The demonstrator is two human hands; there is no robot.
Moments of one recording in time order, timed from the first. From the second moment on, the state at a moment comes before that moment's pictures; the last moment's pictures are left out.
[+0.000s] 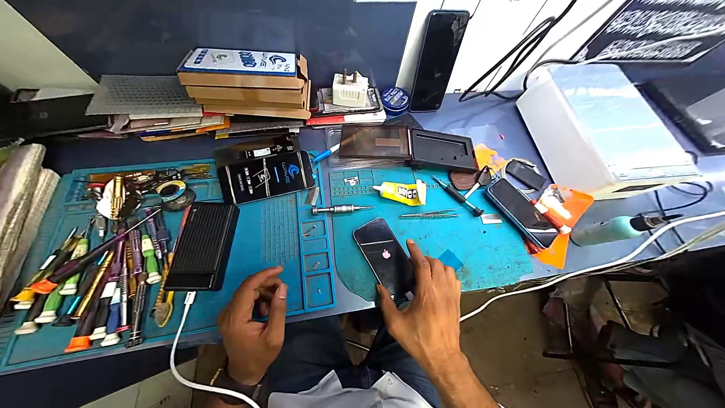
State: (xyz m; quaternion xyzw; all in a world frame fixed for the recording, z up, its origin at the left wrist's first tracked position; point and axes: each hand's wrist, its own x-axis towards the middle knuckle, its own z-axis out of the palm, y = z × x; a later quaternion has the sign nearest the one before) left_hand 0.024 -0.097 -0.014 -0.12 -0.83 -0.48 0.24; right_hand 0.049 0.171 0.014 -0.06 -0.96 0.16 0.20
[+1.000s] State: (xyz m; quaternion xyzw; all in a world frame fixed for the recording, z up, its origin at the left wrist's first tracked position) left_hand 0.022 -0.091 -0.014 -0.13 -0.87 -0.40 0.25; right_hand 0.043 0.366 0.050 -0.18 -0.95 0.17 0.21
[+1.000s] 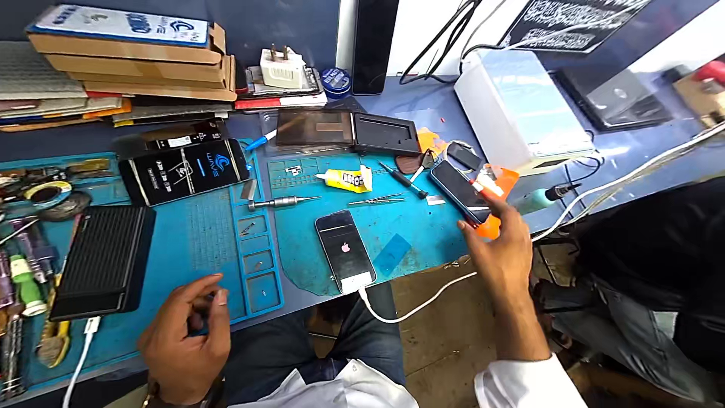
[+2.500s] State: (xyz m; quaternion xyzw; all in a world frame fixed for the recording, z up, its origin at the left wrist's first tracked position) left_hand 0.023 -0.087 -0.017 -0.12 -0.87 -0.39 0.27; right_hand 0.042 0.328 0.065 -0.08 -0.41 0.89 0.17
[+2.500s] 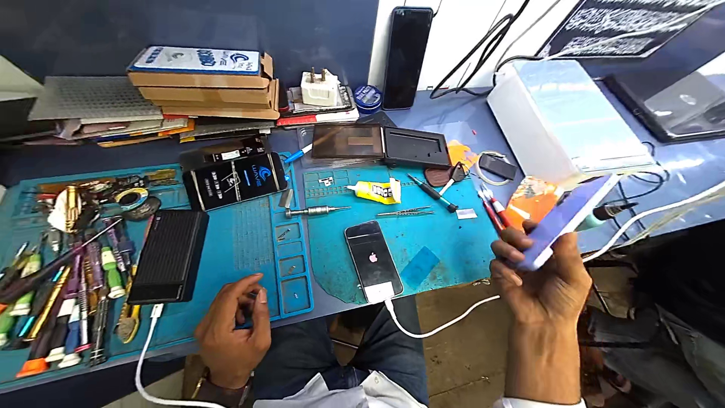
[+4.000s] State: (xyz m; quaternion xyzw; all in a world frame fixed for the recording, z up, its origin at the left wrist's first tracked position) left_hand 0.020 -0.083 -0.013 -0.15 -0.88 -0.36 0.26; right_hand 0.016 0.316 0.016 0.01 -0.53 0.83 0.14
